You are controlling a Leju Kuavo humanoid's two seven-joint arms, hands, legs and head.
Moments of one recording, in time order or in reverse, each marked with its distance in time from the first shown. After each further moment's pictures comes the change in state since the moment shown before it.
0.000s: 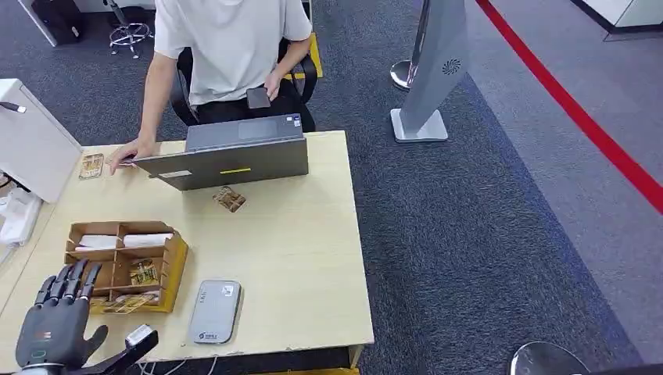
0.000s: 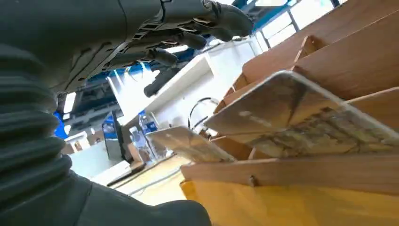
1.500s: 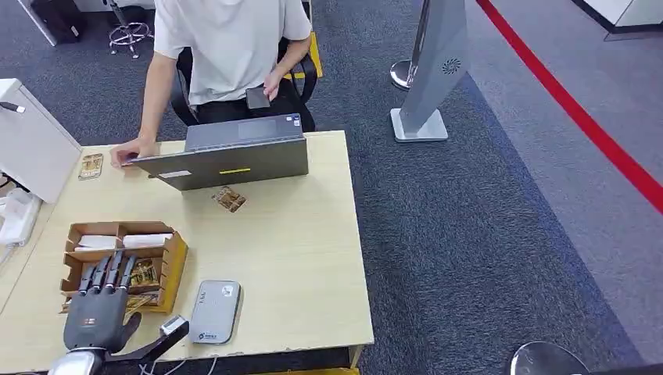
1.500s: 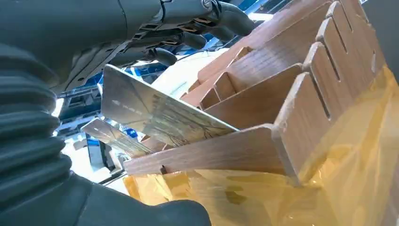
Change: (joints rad) left arm -0.108 -0.085 -0.086 0.187 -0.078 0.112 0.006; right arm -0.014 -0.002 0.023 -0.028 0.009 -0.019 -0.022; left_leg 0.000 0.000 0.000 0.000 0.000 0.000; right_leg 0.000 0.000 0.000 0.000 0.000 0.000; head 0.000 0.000
